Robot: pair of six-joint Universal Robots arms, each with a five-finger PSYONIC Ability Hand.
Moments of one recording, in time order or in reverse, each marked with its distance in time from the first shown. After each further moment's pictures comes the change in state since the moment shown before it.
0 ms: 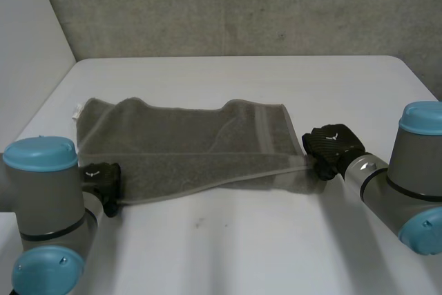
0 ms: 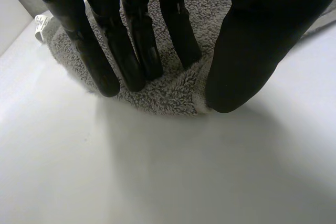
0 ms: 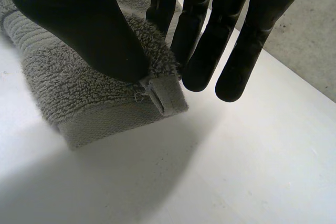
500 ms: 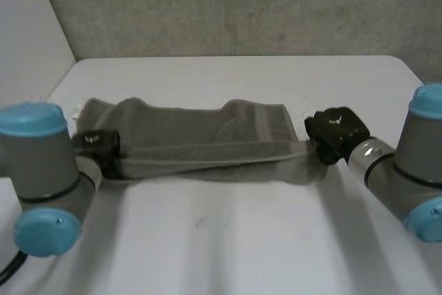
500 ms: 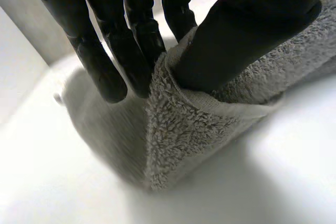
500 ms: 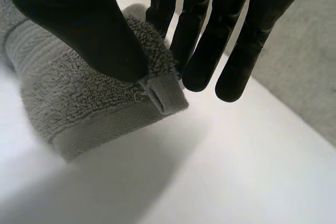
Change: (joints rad) left arm 0.039 -0.003 0.181 -0.027 0.071 0.041; right arm 0.000 -0.051 -0.062 0.042 0.000 -0.025; left_hand 0.322 0.366 0.364 0.366 0.357; right_hand 0.000 0.000 0.000 0.000 0.000
